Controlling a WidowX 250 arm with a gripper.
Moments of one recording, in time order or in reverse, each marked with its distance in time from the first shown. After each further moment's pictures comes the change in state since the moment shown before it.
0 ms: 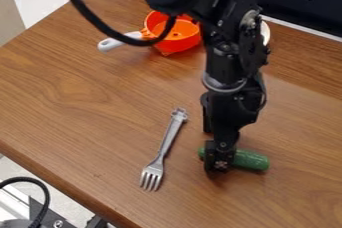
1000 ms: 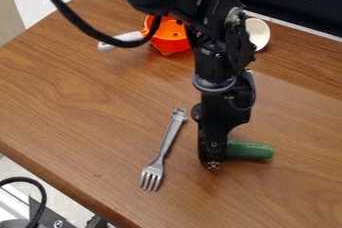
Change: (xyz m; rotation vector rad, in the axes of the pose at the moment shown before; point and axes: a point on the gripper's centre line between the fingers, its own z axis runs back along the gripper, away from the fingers) arm -0.005 -0.003 0.001 -0.036 -0.039 -0.015
